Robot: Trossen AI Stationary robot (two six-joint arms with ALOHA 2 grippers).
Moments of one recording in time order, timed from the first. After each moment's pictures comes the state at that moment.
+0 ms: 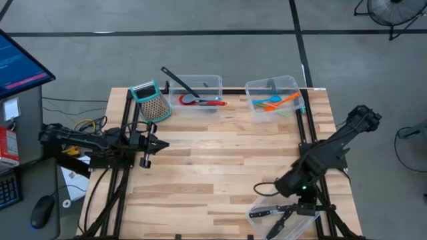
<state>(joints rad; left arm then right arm) -0.12 0.37 0.01 0.60 -0.06 0.07 0.69 1.34 1.12 -1.13 -0.74 1.03</state>
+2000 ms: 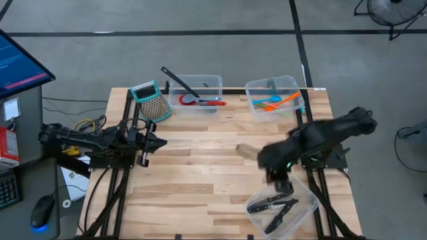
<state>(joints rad) -0.12 0.37 0.02 0.66 -0.06 -0.01 0.41 1.43 1.61 -1.26 -0.22 0.50</state>
